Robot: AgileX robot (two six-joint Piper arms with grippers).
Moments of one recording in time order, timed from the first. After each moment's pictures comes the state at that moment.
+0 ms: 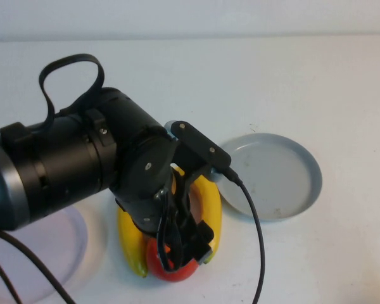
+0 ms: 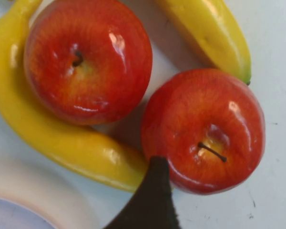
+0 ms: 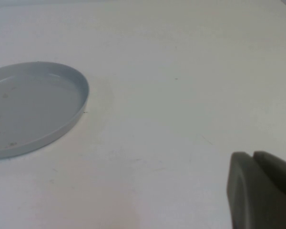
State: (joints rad) right arm 0.02 -0.01 0.02 0.02 0.35 0.05; left arm -0.84 1.55 -1.20 0.09 1.04 0.00
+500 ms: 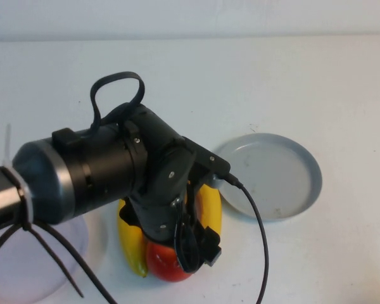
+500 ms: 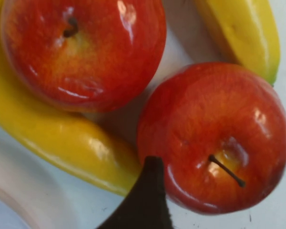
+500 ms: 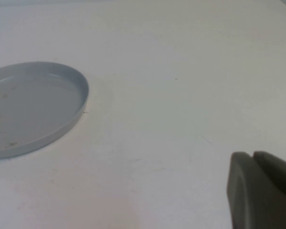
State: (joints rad) right arm 0.02 -0.01 0.02 0.02 0.35 0.05; left arm -0.84 1.64 -1.20 0.09 1.02 -0.17
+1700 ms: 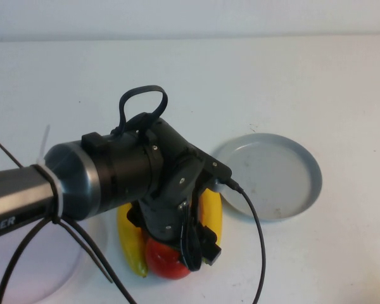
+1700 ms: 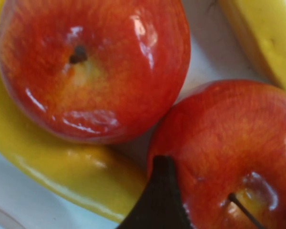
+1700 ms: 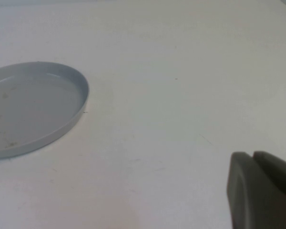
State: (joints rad) right arm 0.02 -0.01 0.02 0.02 0.35 0.05; left arm -0.83 1.72 -1.20 0.13 0.98 -0.17
